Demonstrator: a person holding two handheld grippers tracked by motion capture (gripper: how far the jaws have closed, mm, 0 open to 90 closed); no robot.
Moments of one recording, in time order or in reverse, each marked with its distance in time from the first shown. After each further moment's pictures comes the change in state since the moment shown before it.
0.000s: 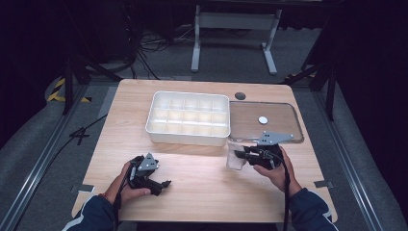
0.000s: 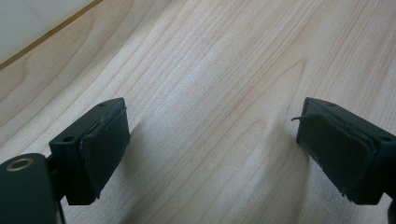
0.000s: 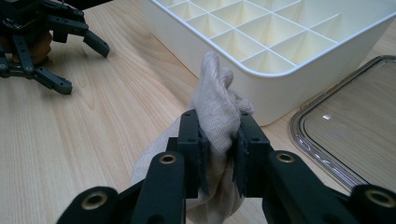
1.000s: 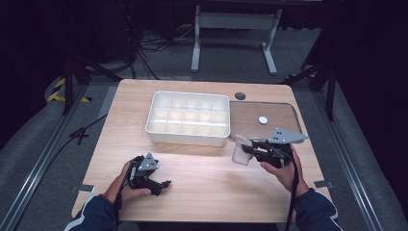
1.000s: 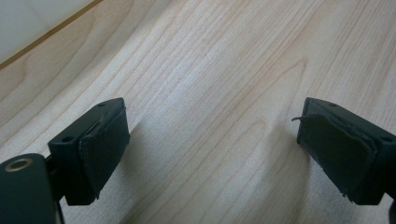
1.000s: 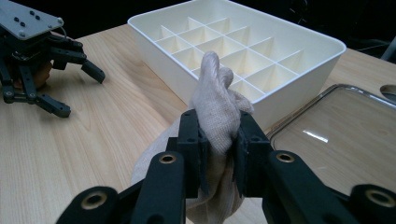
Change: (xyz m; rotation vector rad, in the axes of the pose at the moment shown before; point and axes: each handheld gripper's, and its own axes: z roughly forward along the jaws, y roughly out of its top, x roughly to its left) left arm 0.000 0.000 0.000 0.000 0.000 -0.002; right arm -0.001 0.011 -0.029 -0.090 -0.062 -0.013
